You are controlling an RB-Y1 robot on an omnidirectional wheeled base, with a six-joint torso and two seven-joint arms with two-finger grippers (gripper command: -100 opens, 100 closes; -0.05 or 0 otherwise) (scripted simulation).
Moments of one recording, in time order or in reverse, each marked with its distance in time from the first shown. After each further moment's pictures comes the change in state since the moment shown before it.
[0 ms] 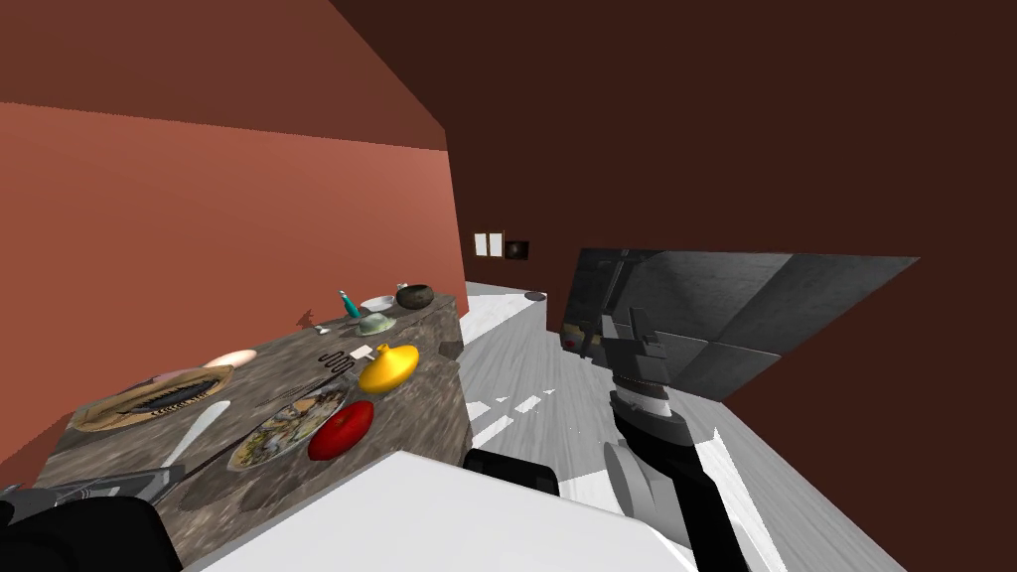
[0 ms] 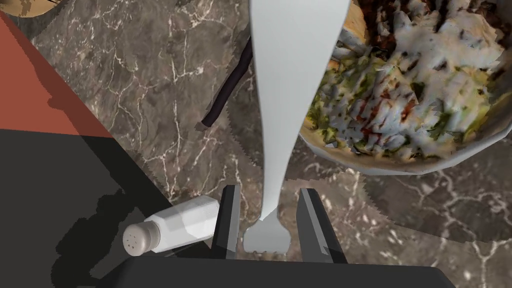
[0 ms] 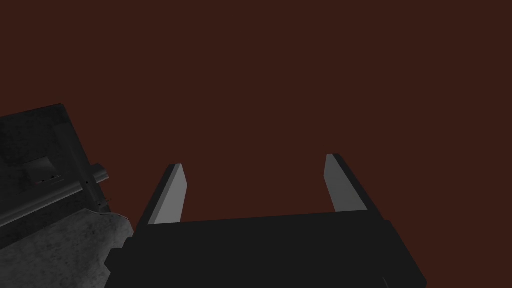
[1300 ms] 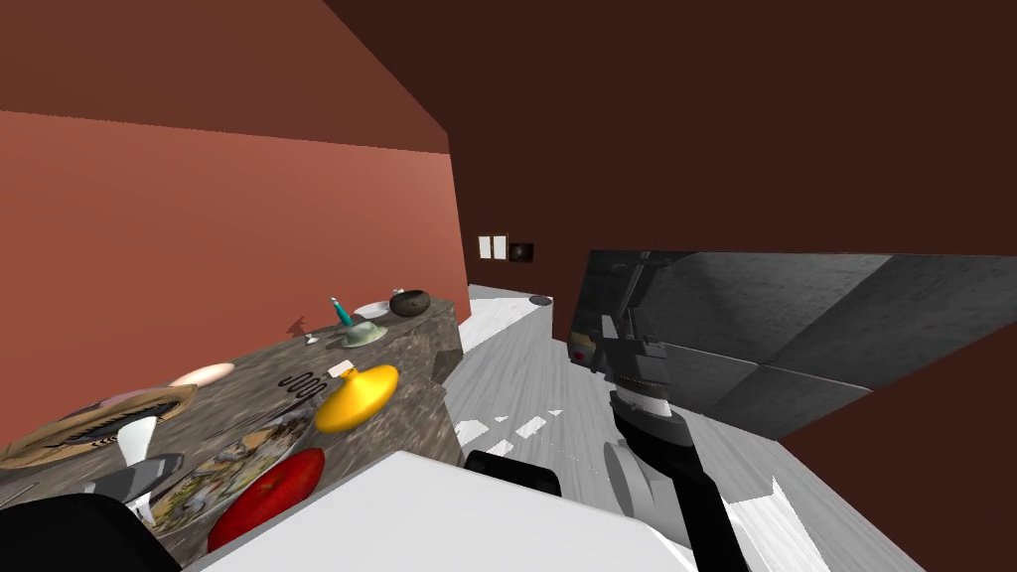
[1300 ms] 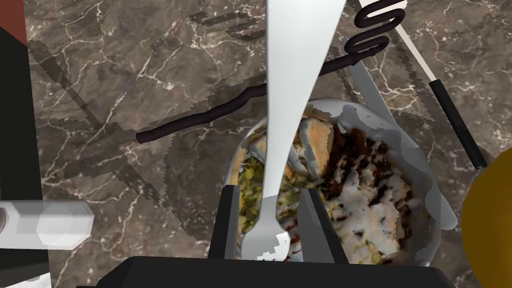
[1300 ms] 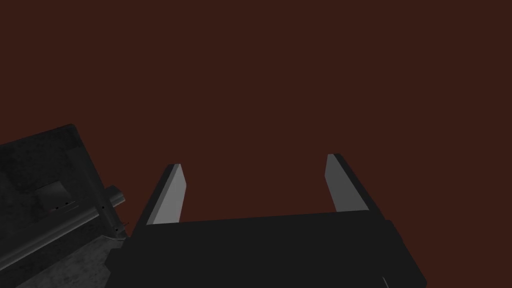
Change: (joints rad) left arm -0.231 -0.057 0.181 0.164 -0.043 0.001 0.339; right arm 0.000 0.000 0.000 0.000 0.000 0.000 0.000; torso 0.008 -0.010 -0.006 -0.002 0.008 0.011
